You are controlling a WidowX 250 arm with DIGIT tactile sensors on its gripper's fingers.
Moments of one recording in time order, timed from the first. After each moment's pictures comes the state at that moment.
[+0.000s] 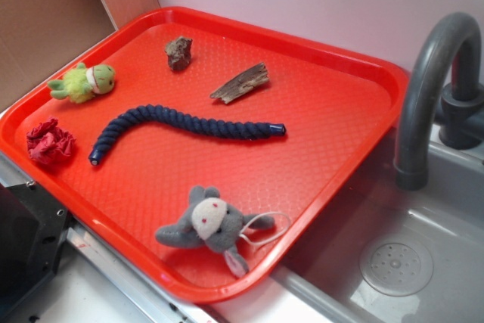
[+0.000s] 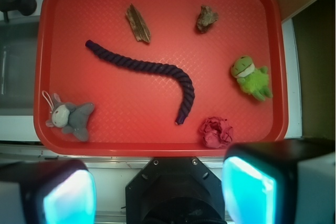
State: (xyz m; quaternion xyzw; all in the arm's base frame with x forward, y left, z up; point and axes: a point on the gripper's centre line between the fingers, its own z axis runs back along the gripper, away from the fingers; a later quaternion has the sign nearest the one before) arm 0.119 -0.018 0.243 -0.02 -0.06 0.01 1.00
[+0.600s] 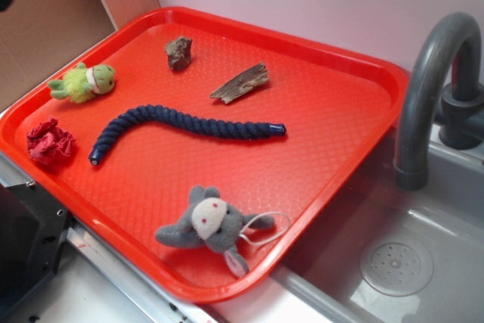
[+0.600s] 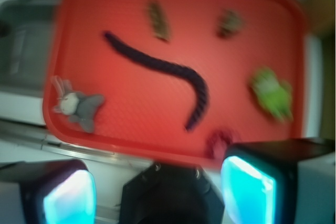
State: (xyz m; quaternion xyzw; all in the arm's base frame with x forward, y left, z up) arm 0.141 -0.006 0.222 -0.03 -0.05 -0.12 0.99
